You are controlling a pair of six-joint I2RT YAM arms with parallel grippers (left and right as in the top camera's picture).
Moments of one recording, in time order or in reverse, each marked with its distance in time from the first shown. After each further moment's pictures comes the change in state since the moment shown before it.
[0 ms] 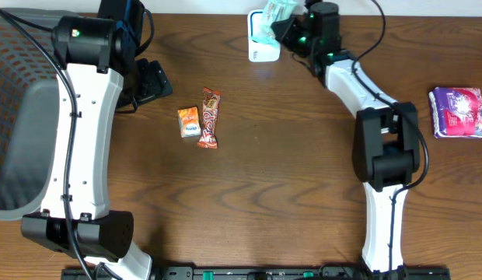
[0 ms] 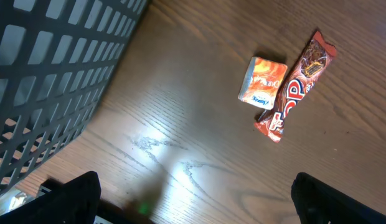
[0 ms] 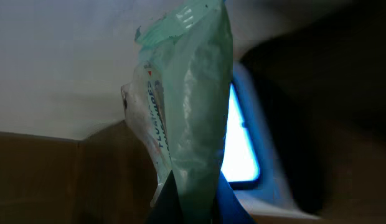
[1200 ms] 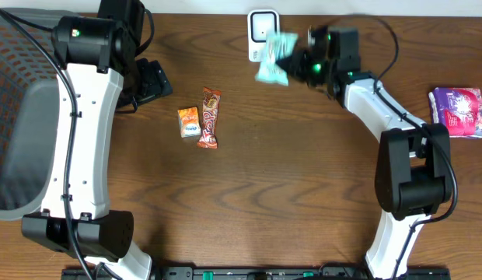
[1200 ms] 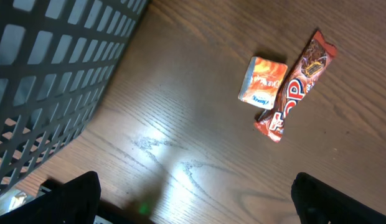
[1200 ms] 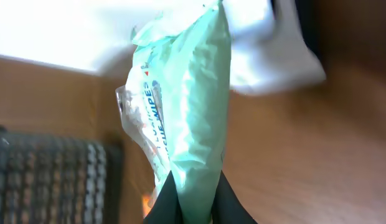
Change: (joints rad) left arm 0.000 0.000 0.000 0.000 0.000 0.000; right arm -0.010 -0.283 -0.350 -0.038 -0.207 -0.056
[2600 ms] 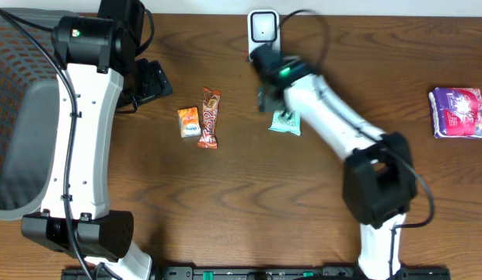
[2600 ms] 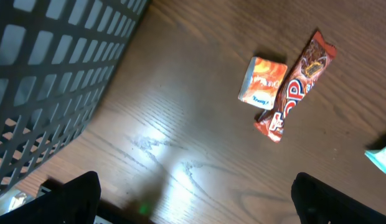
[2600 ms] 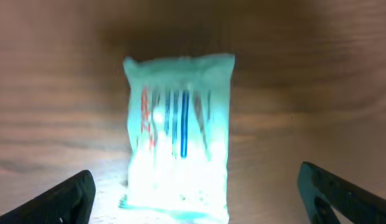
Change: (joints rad) left arm 0.000 0.000 0.000 0.000 0.000 0.000; right arm 0.291 0.027 0.288 -0.972 0.930 -0.207
